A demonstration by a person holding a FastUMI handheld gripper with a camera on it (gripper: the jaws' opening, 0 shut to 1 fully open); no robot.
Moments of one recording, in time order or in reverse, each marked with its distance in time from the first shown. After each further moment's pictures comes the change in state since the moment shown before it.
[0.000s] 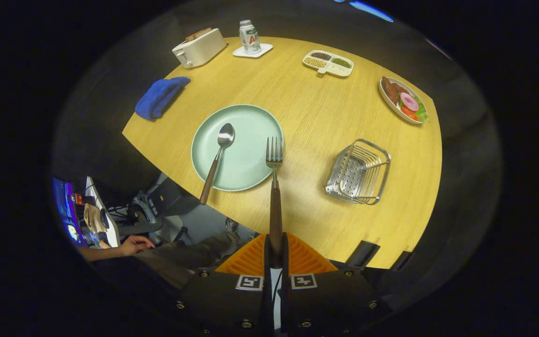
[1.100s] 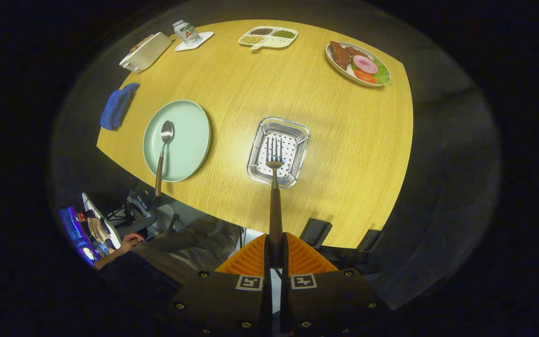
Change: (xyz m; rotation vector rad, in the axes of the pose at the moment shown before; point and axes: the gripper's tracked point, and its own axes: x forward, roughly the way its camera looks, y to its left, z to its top) arm 0.001 -0.107 -0.002 0.161 0.230 -0.043
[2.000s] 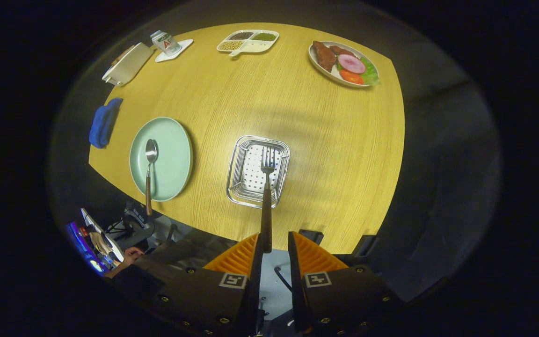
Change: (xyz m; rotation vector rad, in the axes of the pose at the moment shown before) arm -0.005 -0.018 0.025 0.087 -0.078 -0.033
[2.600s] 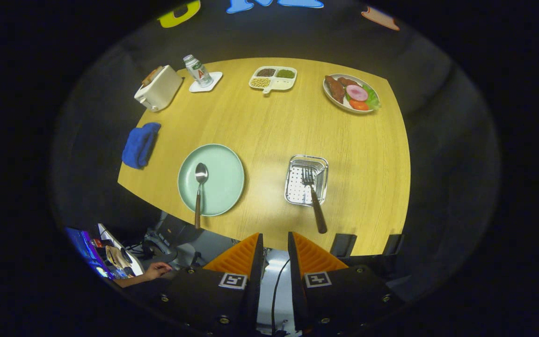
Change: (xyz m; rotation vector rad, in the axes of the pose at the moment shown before) arm -0.053 0.089 -0.019 0.029 -0.261 0.122
